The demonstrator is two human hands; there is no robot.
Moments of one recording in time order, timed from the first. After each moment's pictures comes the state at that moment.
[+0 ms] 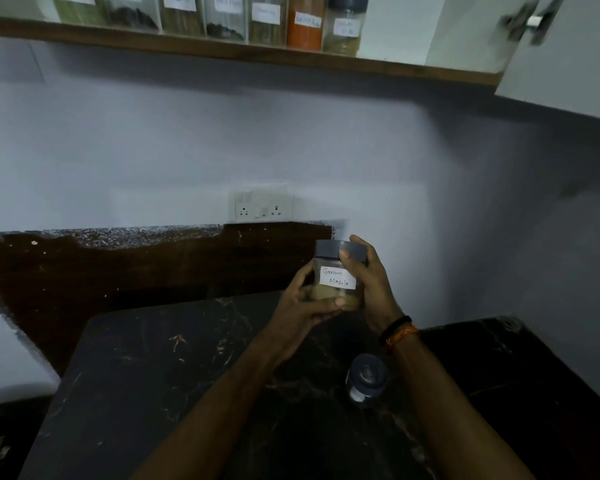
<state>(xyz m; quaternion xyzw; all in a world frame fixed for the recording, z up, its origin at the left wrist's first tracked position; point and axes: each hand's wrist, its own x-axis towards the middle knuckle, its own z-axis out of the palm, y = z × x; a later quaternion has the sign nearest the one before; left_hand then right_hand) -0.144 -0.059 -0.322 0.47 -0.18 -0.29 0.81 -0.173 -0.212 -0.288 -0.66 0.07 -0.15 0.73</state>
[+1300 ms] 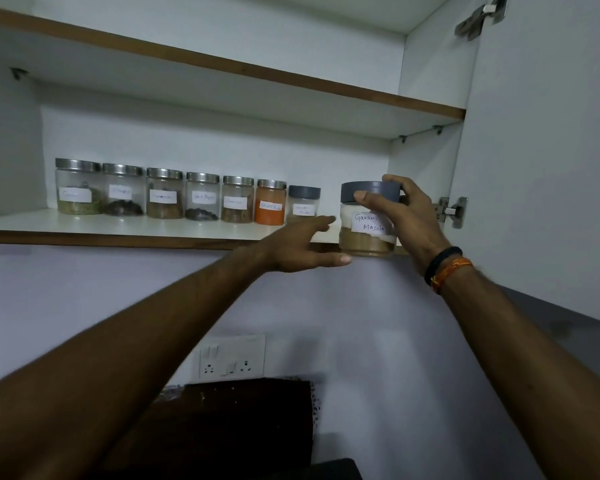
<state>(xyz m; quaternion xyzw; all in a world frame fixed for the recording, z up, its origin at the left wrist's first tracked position) 0.002 -0.155 0.024 0.82 -0.47 0.11 0.30 -0.096 -0.338 0.051 -0.75 -0.06 -0.41 0.51</state>
